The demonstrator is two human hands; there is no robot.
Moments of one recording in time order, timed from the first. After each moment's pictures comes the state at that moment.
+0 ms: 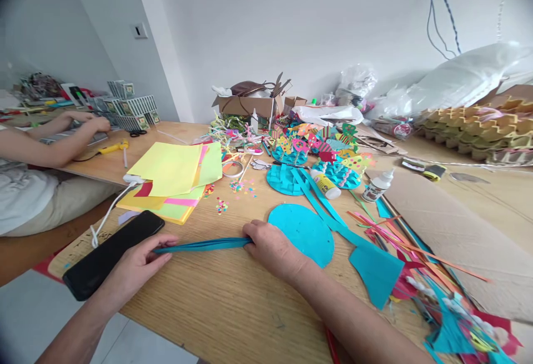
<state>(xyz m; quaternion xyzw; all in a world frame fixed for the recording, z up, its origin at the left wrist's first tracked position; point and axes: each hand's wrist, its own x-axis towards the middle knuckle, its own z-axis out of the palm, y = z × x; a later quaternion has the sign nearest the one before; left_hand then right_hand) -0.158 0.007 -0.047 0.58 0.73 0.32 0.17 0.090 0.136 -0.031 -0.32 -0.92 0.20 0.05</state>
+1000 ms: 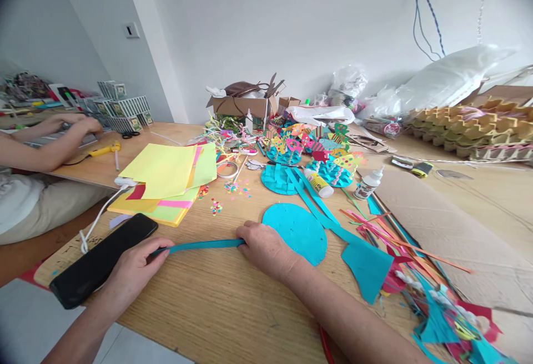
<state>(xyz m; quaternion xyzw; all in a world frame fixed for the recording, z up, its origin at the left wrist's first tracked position) -0.152 0.015 -0.053 0.62 0.71 0.32 0.08 0.090 0.134 -0.026 -0.32 -0.93 0.18 0.02</state>
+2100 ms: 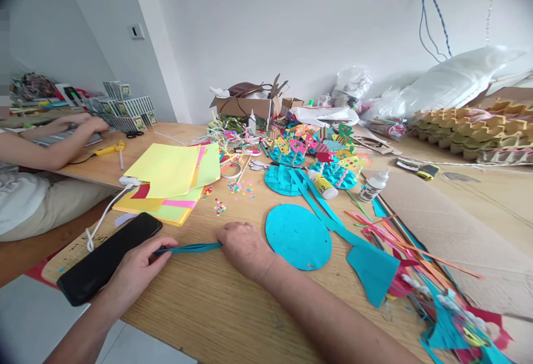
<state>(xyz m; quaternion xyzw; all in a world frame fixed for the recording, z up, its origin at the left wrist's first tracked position) -0.156 0.010 -0.055 0.62 0.71 0.32 0.10 0.049 0.122 -0.025 -0.26 -0.96 0.09 -0.01</state>
